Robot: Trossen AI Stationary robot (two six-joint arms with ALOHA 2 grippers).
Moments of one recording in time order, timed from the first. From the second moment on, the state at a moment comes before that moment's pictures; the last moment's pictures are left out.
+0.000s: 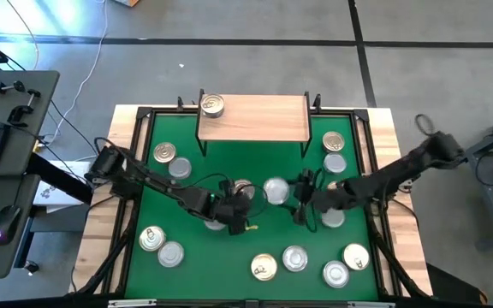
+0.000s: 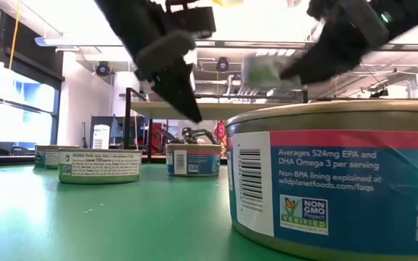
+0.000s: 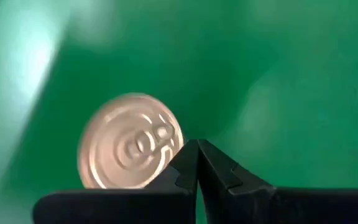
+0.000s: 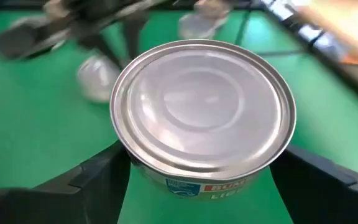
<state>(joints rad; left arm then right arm) -0.32 1.83 1.22 -0.46 -0.54 -0.34 0.34 1.27 0.62 0.10 0.55 0.21</state>
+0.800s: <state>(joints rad) -0.02 1.69 1.22 0.03 -0.38 0.00 -0.46 1.29 0.90 -0.24 0.11 -0.08</state>
